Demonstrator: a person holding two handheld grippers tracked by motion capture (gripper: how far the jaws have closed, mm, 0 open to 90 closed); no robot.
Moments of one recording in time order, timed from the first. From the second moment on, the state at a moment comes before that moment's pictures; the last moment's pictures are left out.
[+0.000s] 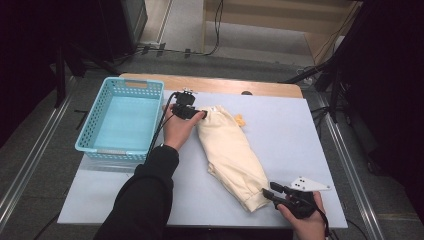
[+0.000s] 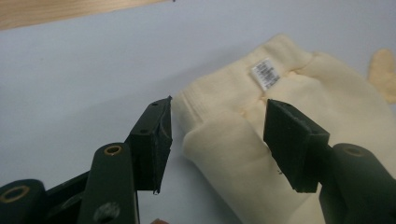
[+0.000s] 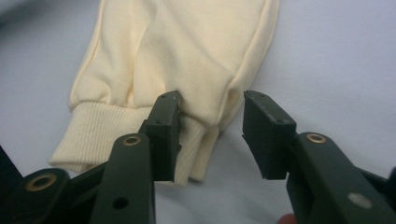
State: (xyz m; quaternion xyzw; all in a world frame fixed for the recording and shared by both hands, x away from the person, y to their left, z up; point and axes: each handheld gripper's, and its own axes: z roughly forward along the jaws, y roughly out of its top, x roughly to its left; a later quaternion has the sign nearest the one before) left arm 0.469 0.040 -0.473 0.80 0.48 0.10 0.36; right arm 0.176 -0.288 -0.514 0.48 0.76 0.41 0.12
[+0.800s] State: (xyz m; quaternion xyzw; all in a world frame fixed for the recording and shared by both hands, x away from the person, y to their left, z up) left arm 0.466 0.034 -0.492 0.81 0.49 0.05 0.33; right arm 0.179 -0.276 -0.523 0.47 0.78 0.40 0.07
